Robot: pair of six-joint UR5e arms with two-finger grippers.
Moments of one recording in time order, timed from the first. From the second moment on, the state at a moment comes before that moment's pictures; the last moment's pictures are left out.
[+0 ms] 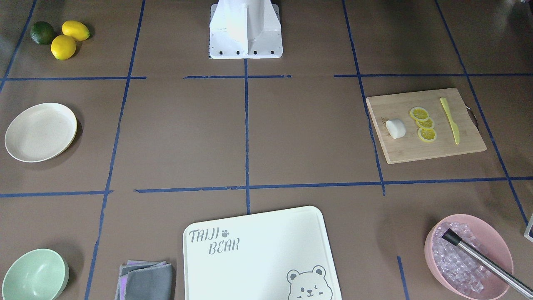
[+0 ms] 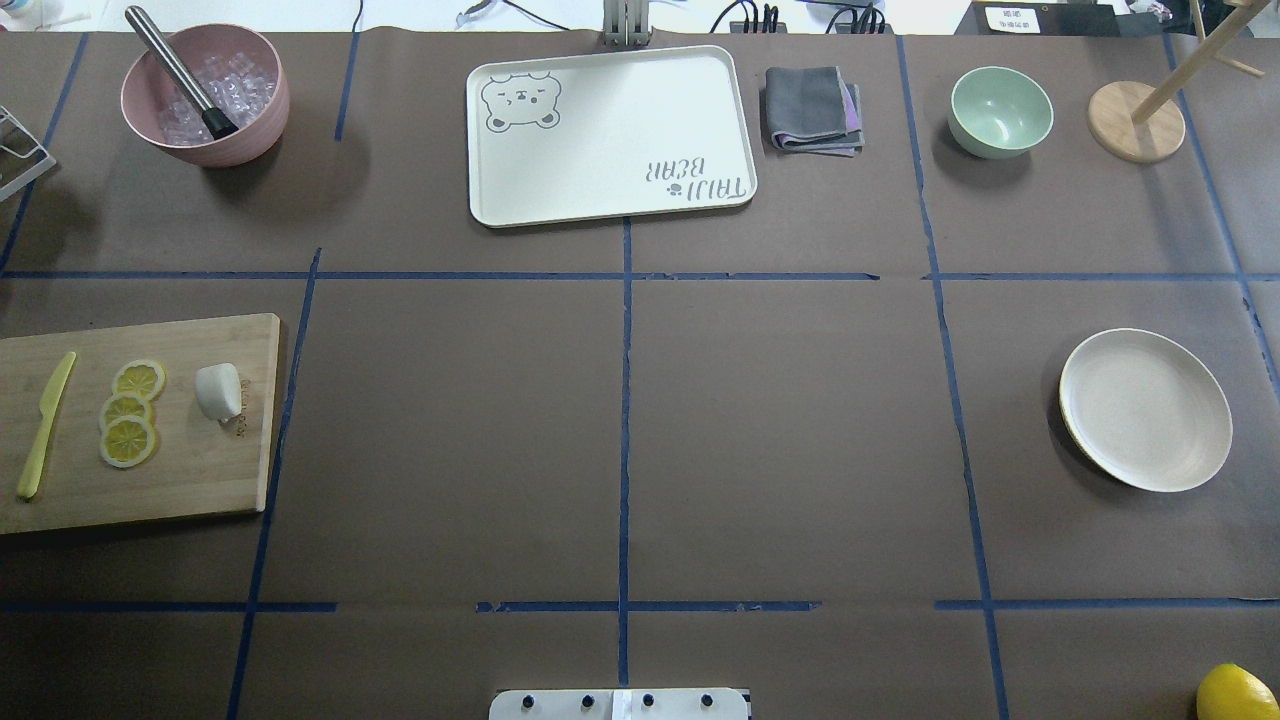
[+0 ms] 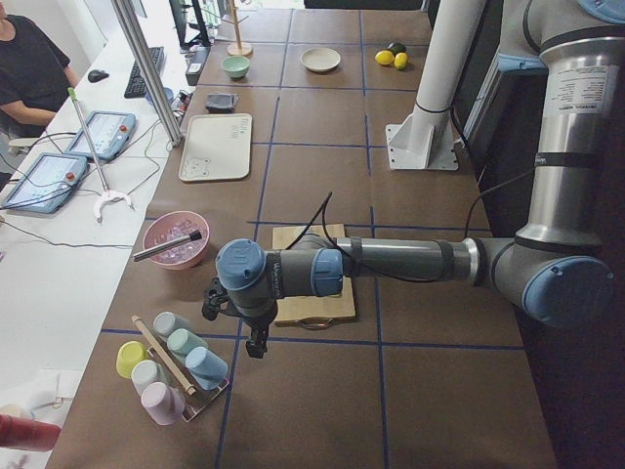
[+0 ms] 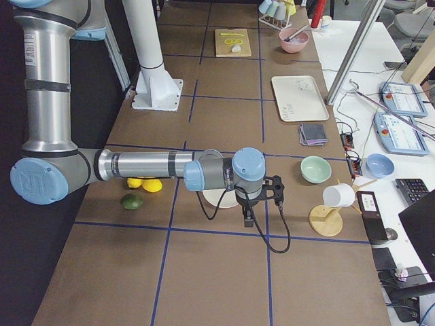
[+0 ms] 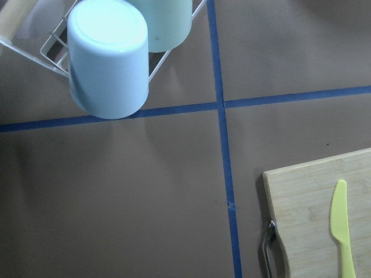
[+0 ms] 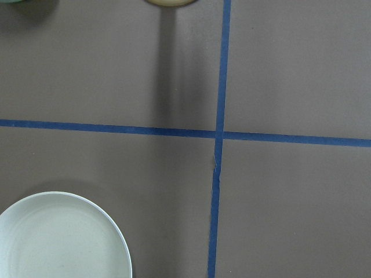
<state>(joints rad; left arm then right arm) -1.61 -1.60 -1.57 -1.50 -2.38 0.18 1.57 -1.62 1.68 -1.49 2.38 0.06</state>
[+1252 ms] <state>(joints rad) -1.61 -1.59 -1.59 -1.50 -2.38 0.18 1.26 -1.75 1.68 -1.01 2.28 0.64</state>
